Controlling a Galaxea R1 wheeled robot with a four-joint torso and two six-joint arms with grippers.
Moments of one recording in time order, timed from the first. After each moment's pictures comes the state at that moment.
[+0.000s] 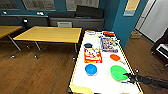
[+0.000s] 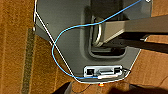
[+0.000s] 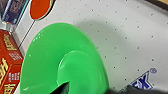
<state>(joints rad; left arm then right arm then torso) 1.49 2.89 -2.50 0.00 -0.09 -0.08 -0.49 2.39 -2.13 0.16 -0.18 0.84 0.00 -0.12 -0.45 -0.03</state>
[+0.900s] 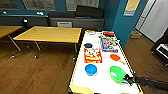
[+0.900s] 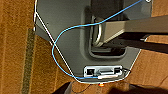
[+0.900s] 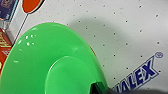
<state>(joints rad) 1.49 2.89 -2.50 0.00 -0.09 -0.08 -0.51 2.43 -2.16 0.19 -0.18 0.85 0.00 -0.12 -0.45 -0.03</state>
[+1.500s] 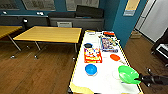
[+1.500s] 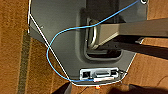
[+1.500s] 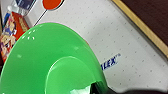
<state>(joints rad) 1.48 2.91 -2.50 0.00 -0.09 -0.08 -0.41 2.00 -1.61 0.13 -0.35 0.78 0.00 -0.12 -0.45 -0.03</state>
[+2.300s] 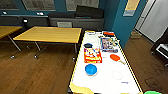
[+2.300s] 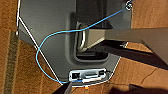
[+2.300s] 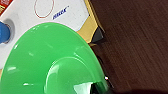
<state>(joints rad) 1.47 2.76 -2.25 0.00 -0.09 -0.08 -0.66 1.42 -1.15 0.31 -0.41 0.33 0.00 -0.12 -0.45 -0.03</state>
